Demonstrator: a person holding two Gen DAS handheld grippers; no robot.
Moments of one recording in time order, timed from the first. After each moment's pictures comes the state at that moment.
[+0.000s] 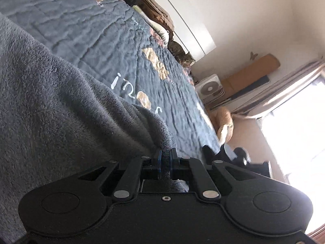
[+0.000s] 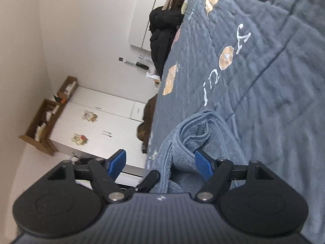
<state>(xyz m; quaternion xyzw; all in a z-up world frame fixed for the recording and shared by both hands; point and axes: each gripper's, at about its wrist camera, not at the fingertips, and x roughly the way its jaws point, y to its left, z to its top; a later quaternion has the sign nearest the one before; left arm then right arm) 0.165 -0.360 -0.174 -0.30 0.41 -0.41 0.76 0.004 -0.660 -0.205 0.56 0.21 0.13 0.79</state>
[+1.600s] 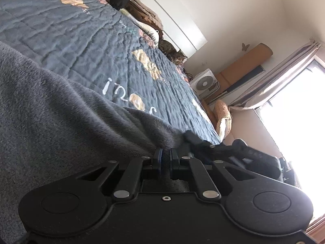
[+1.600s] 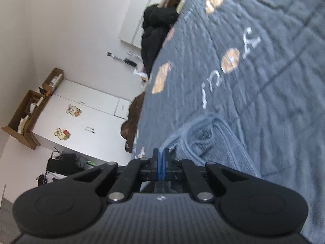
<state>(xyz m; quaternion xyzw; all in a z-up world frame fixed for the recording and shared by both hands) 0.160 -0.368 -0.164 -0.27 0.38 -0.44 0.77 0.013 -0.651 -0.173 0.54 0.22 0.10 0.81</state>
